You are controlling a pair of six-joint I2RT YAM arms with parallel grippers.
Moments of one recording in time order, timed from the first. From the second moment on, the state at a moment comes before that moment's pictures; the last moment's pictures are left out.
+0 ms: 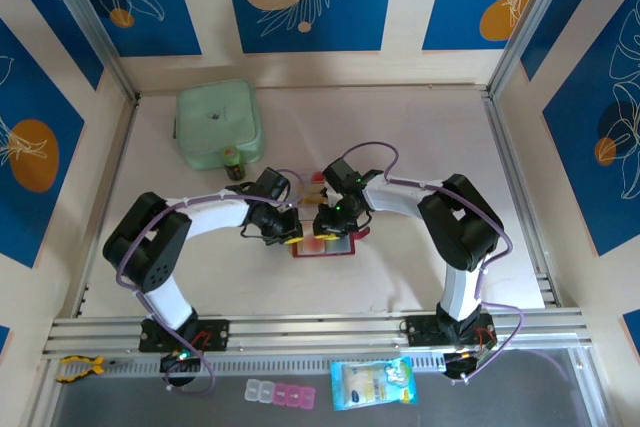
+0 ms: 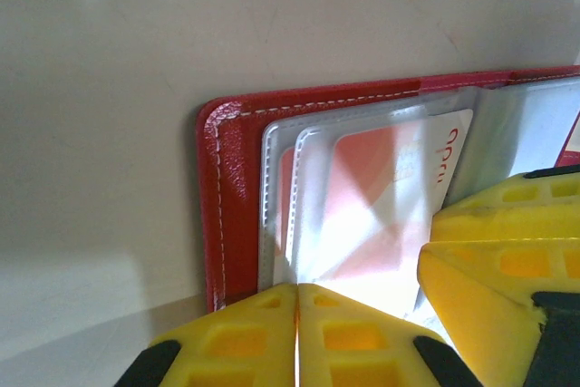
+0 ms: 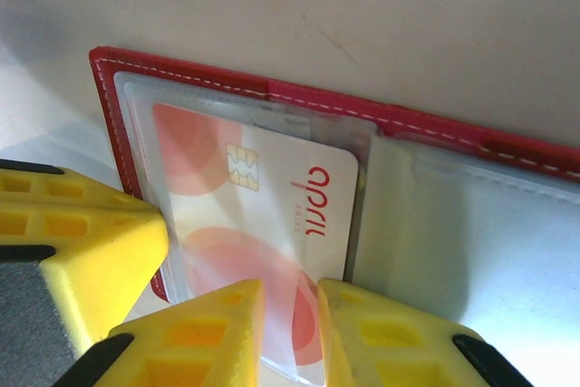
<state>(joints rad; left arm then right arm) -0.62 1.69 0.88 -0.39 0.45 -0.81 0.68 1.84 1.09 -0.55 -0.46 0.65</state>
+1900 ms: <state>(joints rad) -0.65 1.72 0.94 -0.45 0.44 -0.80 0.64 1.82 1.02 -0.46 -0.56 0.69</state>
